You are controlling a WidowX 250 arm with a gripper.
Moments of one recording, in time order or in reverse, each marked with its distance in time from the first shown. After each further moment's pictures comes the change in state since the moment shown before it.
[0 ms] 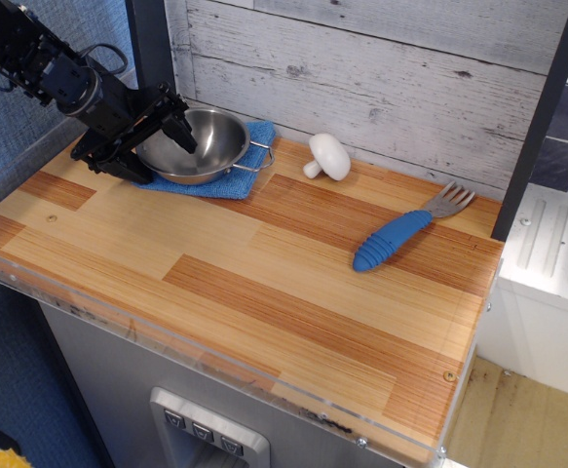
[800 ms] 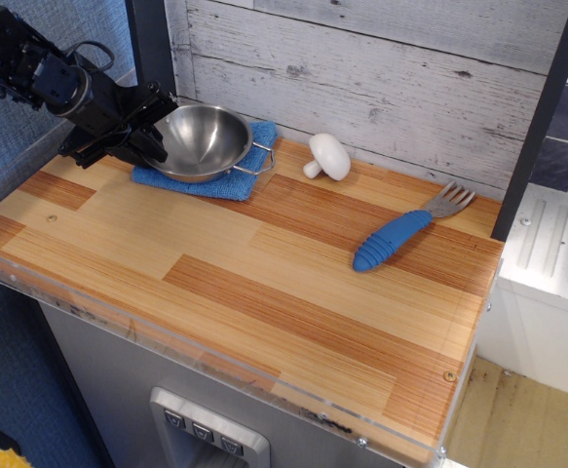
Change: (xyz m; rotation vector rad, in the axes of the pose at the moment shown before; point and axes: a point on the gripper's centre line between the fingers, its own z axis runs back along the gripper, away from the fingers) arm 0.008 -0.001 0.006 -0.028 -0.091 -0.038
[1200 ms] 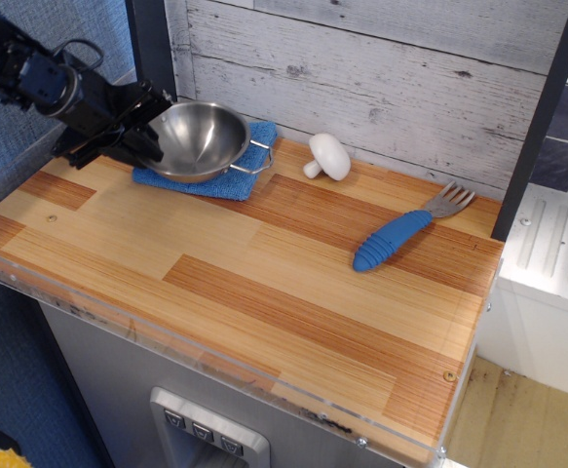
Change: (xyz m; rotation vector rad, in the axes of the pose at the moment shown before) arm -0.004 -0.004 0.010 -0.028 -0.002 -0.011
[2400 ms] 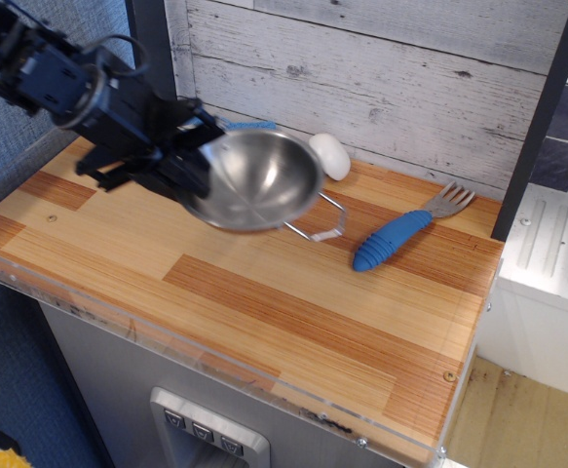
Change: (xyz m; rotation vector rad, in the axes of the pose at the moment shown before) arm -0.085 -0.052 0.061 -0.071 0.138 -0.183
